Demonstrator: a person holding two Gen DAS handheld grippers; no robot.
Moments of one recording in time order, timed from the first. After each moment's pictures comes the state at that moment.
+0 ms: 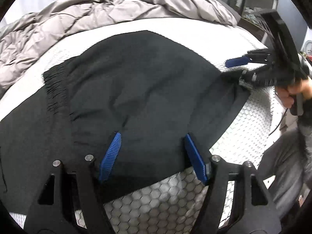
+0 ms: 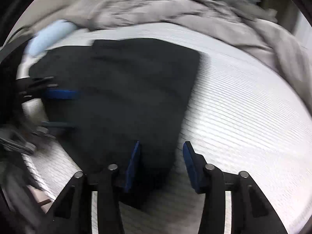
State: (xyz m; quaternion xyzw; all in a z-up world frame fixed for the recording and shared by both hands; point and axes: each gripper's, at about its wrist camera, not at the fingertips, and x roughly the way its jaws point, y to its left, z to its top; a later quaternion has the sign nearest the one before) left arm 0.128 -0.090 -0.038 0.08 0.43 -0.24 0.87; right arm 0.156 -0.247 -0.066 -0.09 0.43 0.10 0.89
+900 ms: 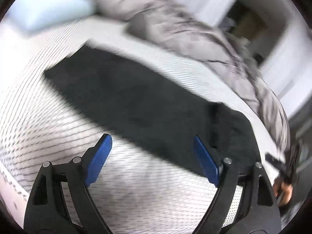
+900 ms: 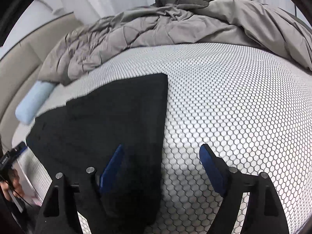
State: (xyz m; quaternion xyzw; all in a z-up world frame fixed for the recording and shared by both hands) left arm 0.058 0.188 -0.022 -0.30 0.38 0.08 0.87; right arm 0.187 -0.255 -0.034 0.09 0.38 0.09 0.91
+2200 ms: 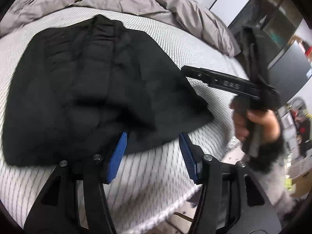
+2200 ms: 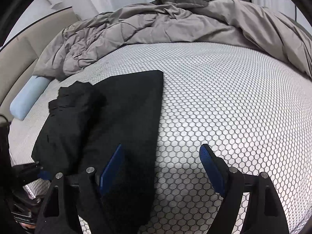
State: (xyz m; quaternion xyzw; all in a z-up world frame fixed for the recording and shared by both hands) left arm 0.132 -0.075 -0.034 -0.12 0.47 -0.25 0.84; right arm 0.188 -0.254 -0.039 0.04 0.39 0.08 0.92
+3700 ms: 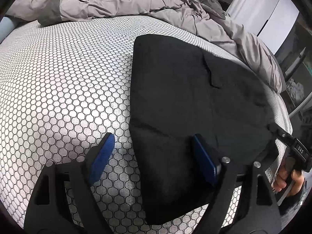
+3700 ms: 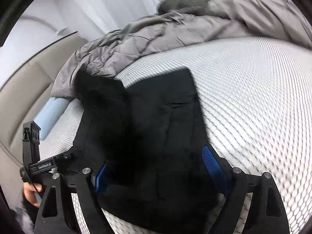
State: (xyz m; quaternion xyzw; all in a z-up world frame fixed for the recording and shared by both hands) left arm 0.176 0.047 -0.065 -0.14 0.44 -0.08 0.88; right arm 0.172 -0.260 -0.063 0.14 0.33 0.12 0.92
